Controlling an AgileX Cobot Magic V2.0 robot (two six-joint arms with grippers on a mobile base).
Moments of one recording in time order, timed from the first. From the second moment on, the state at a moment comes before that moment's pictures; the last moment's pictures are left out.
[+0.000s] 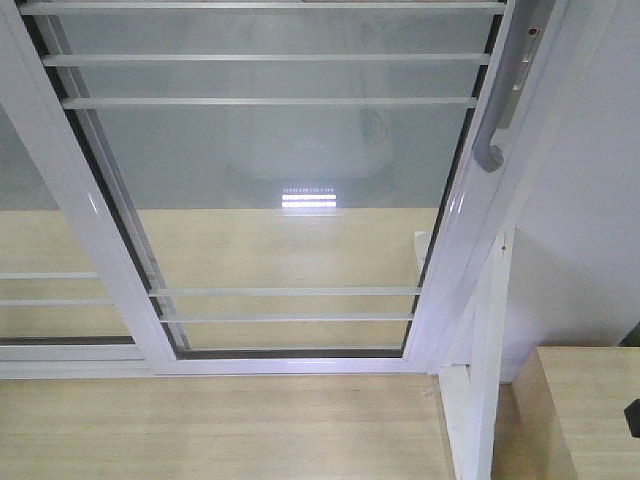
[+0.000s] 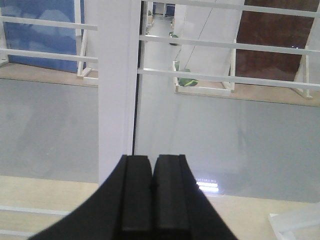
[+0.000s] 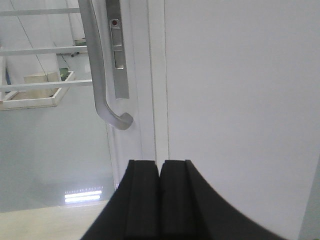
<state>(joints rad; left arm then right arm) 0.05 -0.01 0.03 -0.07 0.15 -0.03 -0.11 -0.01 0.03 0.00 0.14 0.03</state>
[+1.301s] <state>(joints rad) 0.05 0.00 -0.09 -0.07 0.01 -0.05 -0.11 0.00 -0.11 -0.02 0.04 0.04</state>
